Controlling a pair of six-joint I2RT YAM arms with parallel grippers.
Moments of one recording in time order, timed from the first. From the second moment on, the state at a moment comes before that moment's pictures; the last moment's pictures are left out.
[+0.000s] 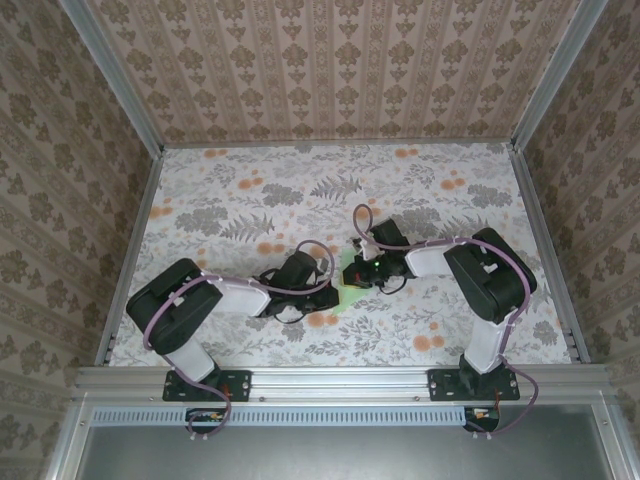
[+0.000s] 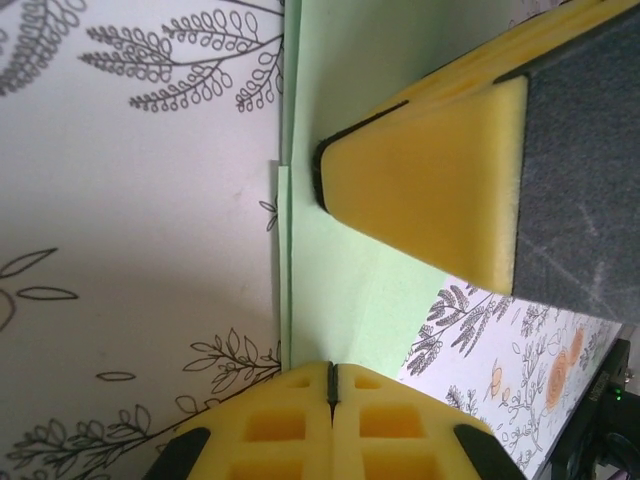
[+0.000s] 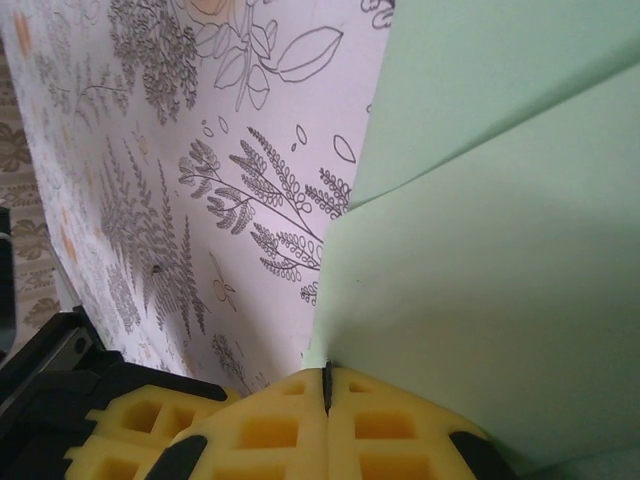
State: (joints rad) left arm -0.88 1.64 0.55 0.27 0.37 -0.93; right arm 0.48 1.83 0.81 0.02 -0.68 0.62
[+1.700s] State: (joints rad) left arm -0.87 1.65 0.56 0.26 0.39 -0.96; right arm 0.48 1.81 0.81 -0.01 -0.60 0.56
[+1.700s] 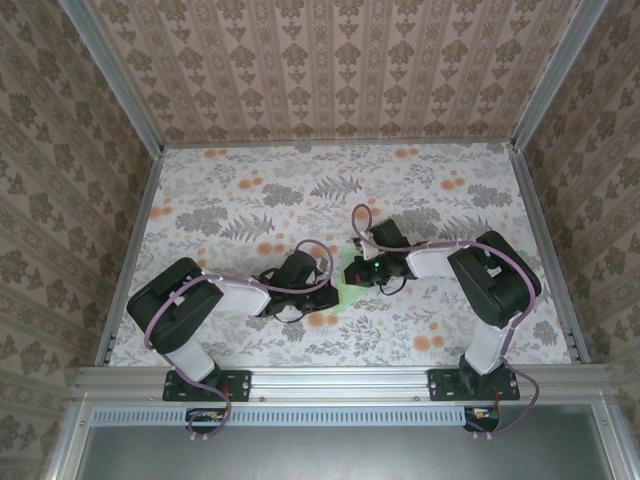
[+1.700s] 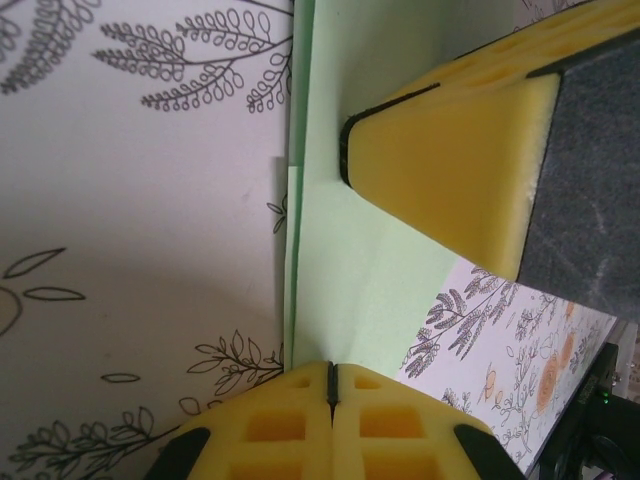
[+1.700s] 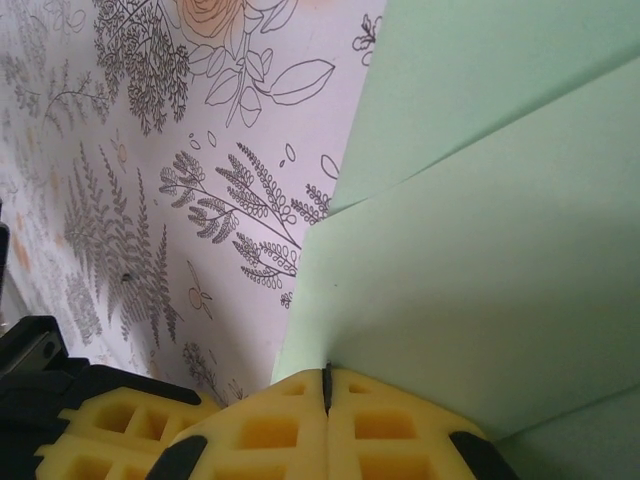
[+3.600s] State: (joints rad) left arm -0.61 1.28 0.69 -0.21 0.23 -0.79; right arm 0.45 1.70 0.72 0.06 -0.56 0.87
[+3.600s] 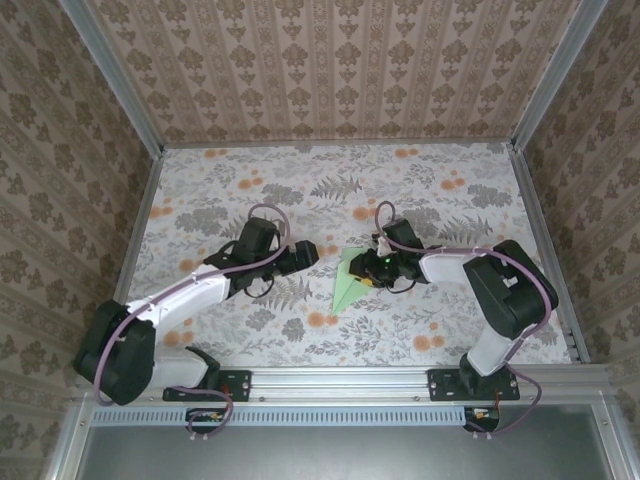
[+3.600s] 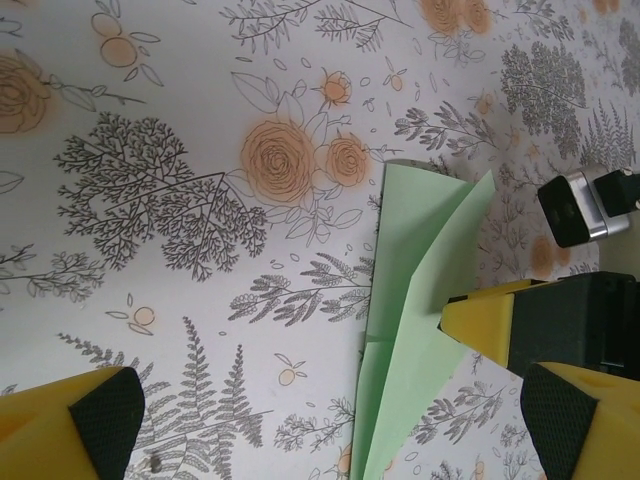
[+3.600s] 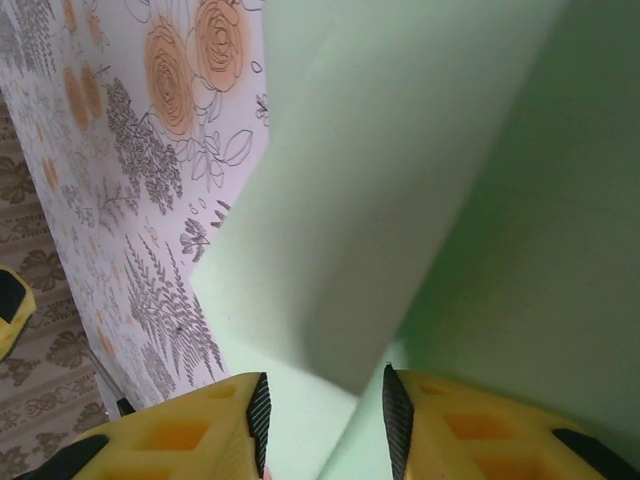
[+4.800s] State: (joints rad) left arm -0.58 1.27 0.49 0.52 0.67 -1.18; right arm 0.43 1.62 0.81 0.62 -0.83 1.28
